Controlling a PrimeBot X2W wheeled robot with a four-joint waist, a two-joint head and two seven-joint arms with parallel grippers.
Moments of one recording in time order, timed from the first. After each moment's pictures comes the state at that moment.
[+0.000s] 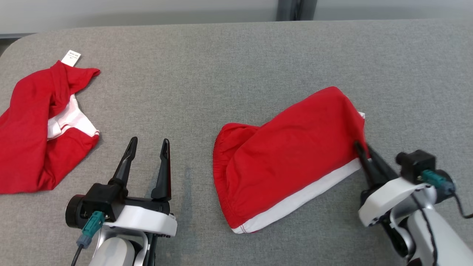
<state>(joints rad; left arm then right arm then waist) -0.16 0.15 -0.28 0.11 -0.34 0.14 -0.26 -0.36 -0.24 0.27 0.44 0.34 0.13 -0.16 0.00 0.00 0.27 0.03</state>
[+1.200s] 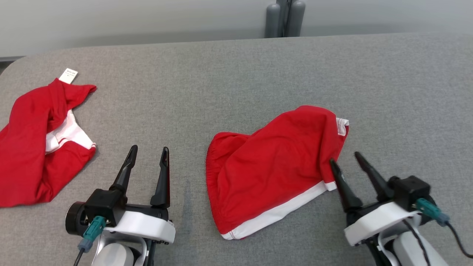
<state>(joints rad) -0.14 0.15 -0.29 0.14 -0.34 0.13 -0.26 -0.25 -0.15 0.31 0.38 0.36 0.13 -0.25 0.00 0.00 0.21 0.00</state>
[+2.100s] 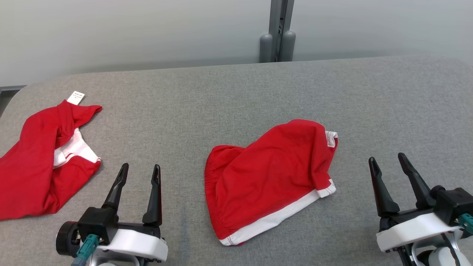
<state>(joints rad) -0.04 0.19 -0.28 0.07 -0.34 0.18 -0.24 -0.08 -0.14 0.08 0.13 0.26 0.13 -0.19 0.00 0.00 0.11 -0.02</state>
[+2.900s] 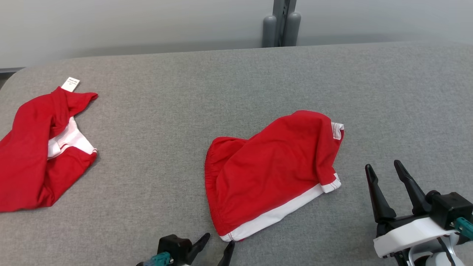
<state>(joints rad) 0.05 0.15 -0.52 0.11 -0.46 0.03 0.11 -0.06 -0.13 0.08 0.14 0.26 0.13 -0.18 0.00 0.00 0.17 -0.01</state>
